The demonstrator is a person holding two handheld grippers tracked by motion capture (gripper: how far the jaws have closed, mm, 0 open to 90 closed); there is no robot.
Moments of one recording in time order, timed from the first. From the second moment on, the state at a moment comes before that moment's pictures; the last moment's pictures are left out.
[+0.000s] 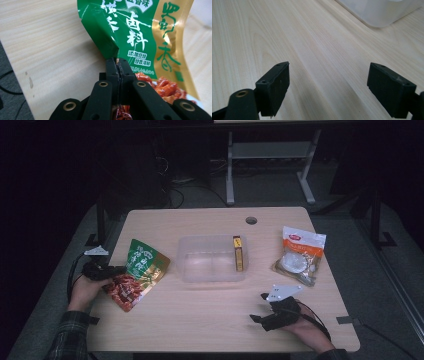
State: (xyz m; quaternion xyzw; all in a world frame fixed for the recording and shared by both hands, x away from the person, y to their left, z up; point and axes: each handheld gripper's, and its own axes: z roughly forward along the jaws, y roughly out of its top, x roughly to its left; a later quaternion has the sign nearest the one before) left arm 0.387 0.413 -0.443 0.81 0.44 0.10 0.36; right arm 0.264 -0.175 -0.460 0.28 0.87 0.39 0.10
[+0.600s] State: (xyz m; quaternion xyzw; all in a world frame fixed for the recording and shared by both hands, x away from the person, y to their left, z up) left arm 0.347 0.407 -0.408 0.80 0.43 0.11 0.40; right arm 0.265 -0.173 -0.458 0.28 0.87 0.39 0.10
